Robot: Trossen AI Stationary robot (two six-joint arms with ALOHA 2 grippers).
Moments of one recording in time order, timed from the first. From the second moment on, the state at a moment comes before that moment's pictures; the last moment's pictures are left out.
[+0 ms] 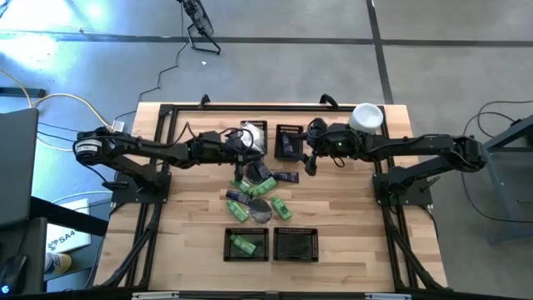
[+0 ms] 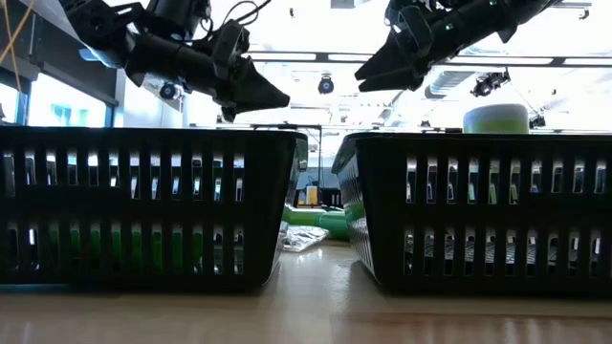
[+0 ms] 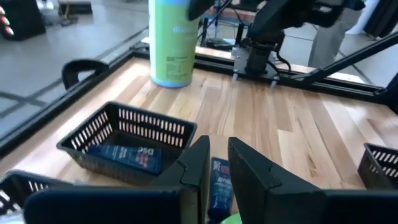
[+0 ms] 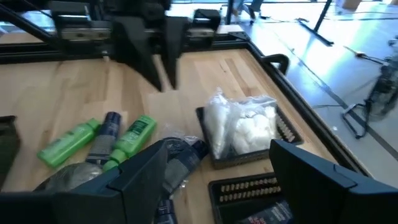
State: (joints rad) left arm 0.18 1.34 0.60 0.57 0.02 -0.10; right arm -0.19 1.22 0.77 0.06 0.07 -0.02
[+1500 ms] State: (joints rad) left arm 0.17 1.29 0.42 0.73 0.03 -0.07; right arm -0.14 1.60 0.98 -0.13 0.00 -0.02
